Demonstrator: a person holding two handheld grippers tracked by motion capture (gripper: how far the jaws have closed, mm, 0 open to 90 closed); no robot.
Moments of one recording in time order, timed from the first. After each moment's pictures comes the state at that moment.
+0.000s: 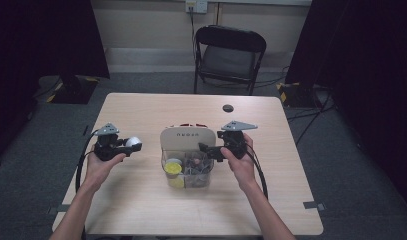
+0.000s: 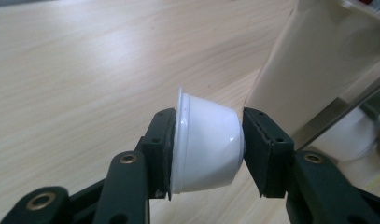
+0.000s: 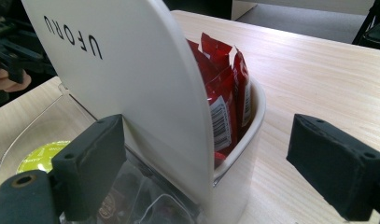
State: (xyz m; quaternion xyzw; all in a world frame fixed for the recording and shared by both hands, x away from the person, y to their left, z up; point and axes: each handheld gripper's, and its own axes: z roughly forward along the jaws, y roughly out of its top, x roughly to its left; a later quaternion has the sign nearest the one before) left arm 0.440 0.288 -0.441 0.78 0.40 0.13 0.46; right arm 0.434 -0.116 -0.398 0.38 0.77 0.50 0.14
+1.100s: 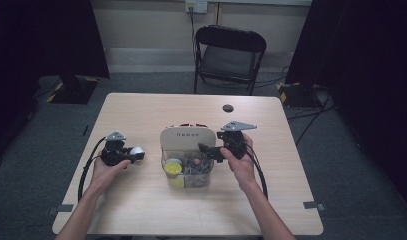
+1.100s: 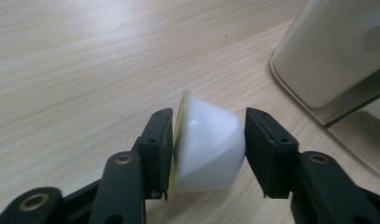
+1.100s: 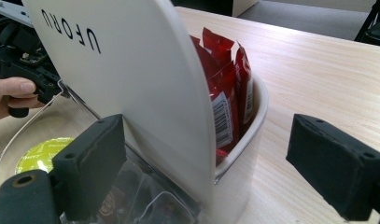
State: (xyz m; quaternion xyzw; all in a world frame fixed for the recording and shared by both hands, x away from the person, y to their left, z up) left arm 0.449 0.285 -0.480 0.79 0.43 0.10 0.42; right arm 0.434 -0.115 -0.399 0.38 0.77 0.49 0.13
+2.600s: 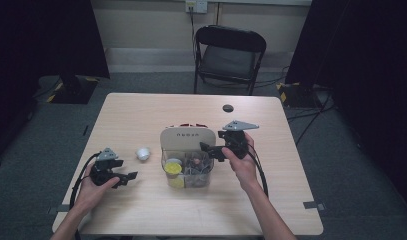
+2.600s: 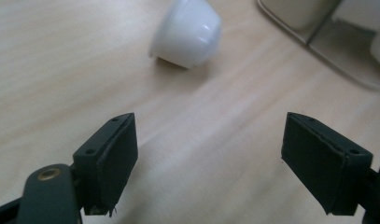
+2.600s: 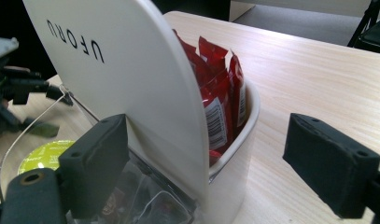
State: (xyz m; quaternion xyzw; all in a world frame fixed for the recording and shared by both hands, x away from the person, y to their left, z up) left arm 0.384 0.296 -0.488 0.82 0.41 0.13 0.38; right arm 0.432 -0.119 -0.393 0.38 0.77 0.49 0.14
